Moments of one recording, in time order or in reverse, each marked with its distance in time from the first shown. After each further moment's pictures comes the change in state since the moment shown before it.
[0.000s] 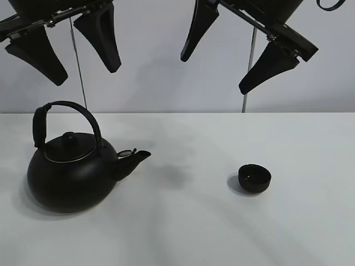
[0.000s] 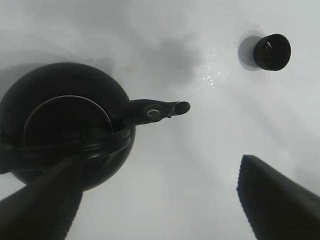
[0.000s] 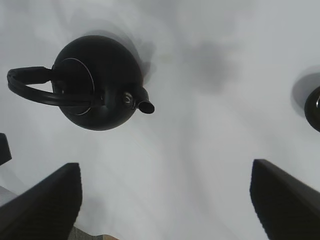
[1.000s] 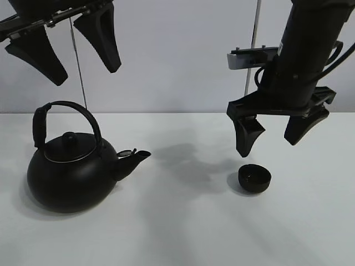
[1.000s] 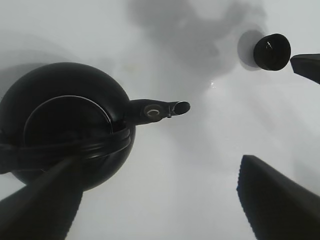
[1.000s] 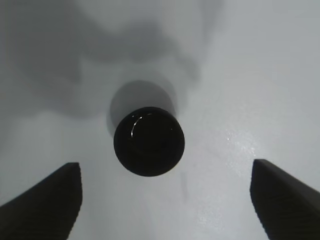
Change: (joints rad) left arm 0.000 0.000 0.000 0.000 0.000 0.000; right arm 0.000 0.136 0.185 -0.497 -0.206 -0.152
